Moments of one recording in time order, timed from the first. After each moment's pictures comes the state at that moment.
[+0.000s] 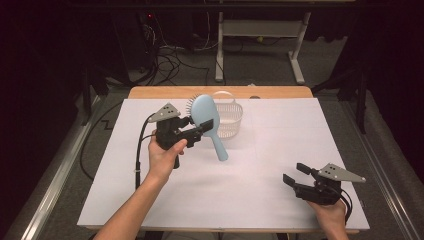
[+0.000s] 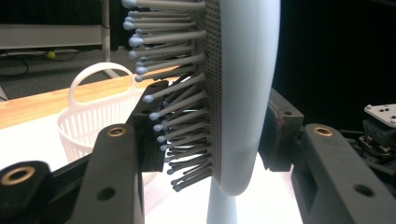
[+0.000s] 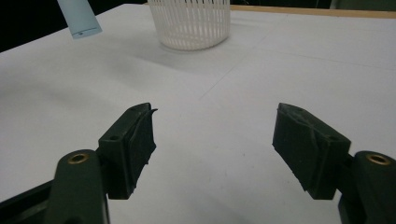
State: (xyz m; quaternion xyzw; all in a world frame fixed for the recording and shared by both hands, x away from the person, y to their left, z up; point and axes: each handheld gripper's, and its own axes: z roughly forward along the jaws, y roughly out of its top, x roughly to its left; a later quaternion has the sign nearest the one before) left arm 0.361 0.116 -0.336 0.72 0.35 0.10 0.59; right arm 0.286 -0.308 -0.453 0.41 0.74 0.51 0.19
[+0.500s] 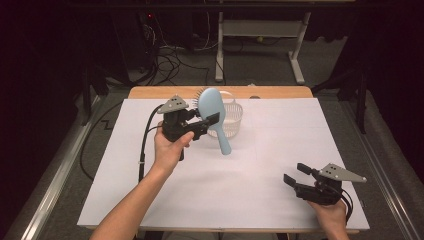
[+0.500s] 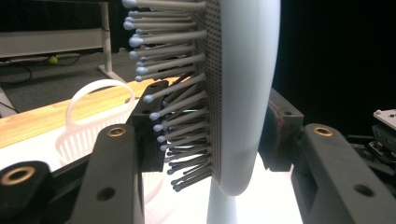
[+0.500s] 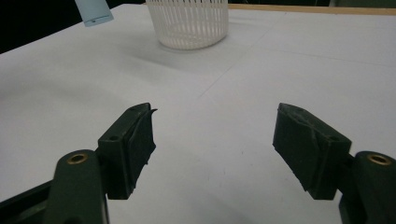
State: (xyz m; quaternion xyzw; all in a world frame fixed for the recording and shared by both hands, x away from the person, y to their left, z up) left arm 0.374 0.100 -0.324 0.74 0.33 0.12 0.58; right arm 0.286 -0.310 -0.453 0.41 0.73 0.51 0.19
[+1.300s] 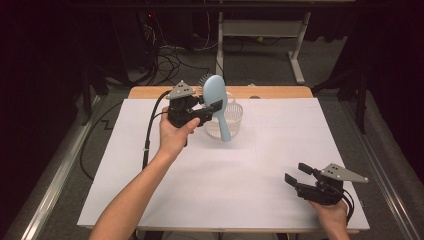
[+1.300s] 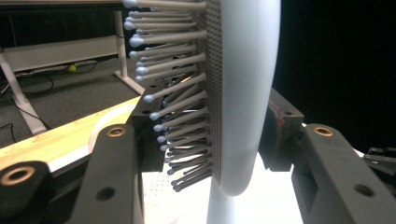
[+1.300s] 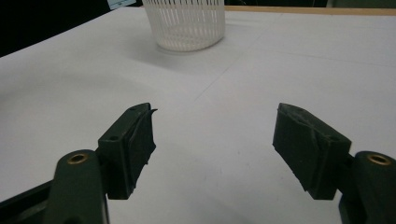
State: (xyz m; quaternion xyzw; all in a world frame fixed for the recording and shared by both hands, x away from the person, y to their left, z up) left arm 0.404 0.090 -0.310 0.74 0.33 0.14 0.57; right arm 0.286 -0.313 -0.453 0.41 0.73 0.51 0.19
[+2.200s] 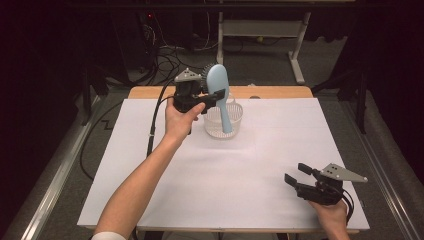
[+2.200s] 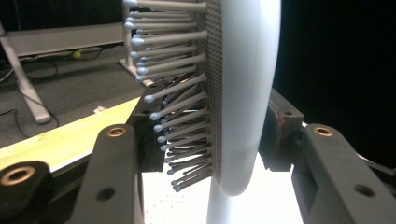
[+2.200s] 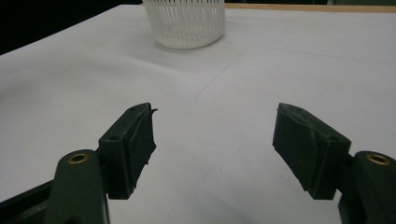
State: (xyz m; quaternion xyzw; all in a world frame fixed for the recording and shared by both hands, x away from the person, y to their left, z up) left arm 0.441 0.080 -0.300 0.74 0.36 0.14 0.54; right arm 0.286 -0.312 -0.454 0.41 0.73 0.51 0.19
